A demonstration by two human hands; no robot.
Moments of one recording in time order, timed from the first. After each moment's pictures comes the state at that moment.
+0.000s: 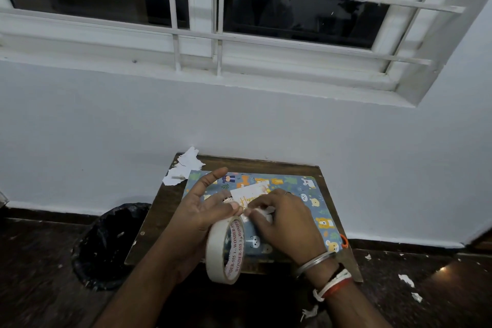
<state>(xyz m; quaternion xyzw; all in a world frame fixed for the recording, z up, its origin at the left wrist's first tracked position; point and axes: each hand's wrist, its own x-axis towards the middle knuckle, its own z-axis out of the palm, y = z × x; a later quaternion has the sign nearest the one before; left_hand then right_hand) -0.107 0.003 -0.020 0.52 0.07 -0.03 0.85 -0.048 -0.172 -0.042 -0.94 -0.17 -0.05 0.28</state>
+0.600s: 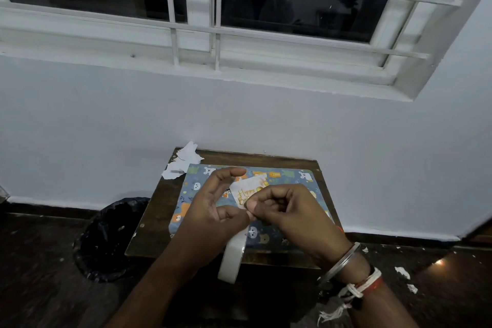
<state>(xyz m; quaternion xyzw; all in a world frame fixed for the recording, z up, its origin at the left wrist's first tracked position) -0.116 -0.014 -0.031 0.66 -0.03 0.03 0.75 -0.073 -0.189 -0.005 -0.76 -0.20 0.13 0.60</state>
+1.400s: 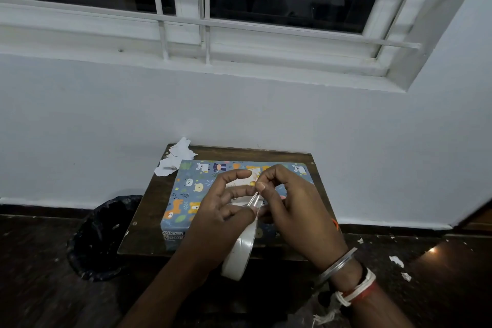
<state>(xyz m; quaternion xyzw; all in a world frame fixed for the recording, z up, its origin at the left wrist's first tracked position) -0.117 -0.037 -0.035 0.68 0.01 0.01 0.74 -0.084 -0.195 -0.005 -0.85 -0.22 -0.07 0.48</state>
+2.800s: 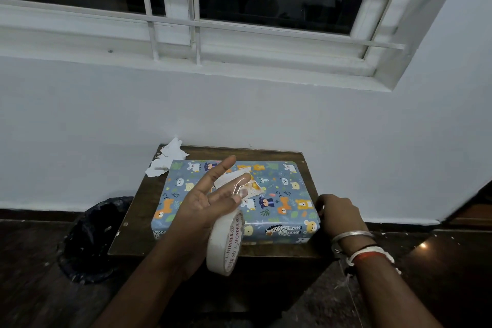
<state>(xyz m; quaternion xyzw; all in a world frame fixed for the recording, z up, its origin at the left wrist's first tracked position) -0.121 -0.035 -0.013 0.58 0.01 -0.05 0.81 -0.027 -0.297 -0.063 -0.99 0.05 0.08 0.08</state>
